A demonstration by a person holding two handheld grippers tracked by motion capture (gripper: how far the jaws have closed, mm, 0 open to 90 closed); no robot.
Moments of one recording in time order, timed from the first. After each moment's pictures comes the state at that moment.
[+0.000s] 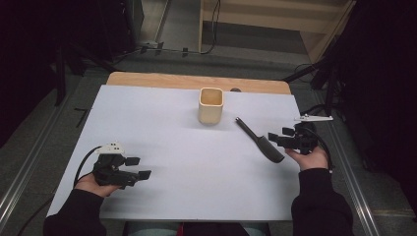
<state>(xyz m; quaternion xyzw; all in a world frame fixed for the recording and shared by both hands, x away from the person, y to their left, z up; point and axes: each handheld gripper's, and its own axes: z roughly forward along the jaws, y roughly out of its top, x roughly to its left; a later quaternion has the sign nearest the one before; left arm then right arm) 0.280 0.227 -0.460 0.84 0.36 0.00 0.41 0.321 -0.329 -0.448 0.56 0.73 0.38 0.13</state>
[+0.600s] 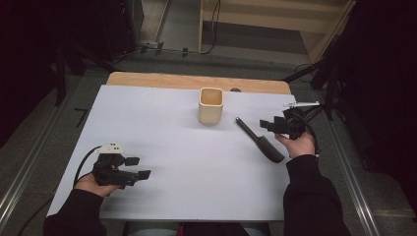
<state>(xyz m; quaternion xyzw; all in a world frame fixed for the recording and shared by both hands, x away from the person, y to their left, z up) 0.281 0.229 -0.461 0.84 0.36 0.00 0.41 0.368 -0.310 -0.446 0.57 0.72 0.37 0.13</state>
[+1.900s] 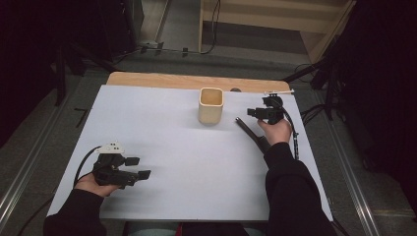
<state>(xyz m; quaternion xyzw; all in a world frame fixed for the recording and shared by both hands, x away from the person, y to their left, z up) 0.281 0.229 -0.461 0.84 0.36 0.00 0.41 0.433 -0.272 -0.471 0.61 0.70 0.34 0.12</state>
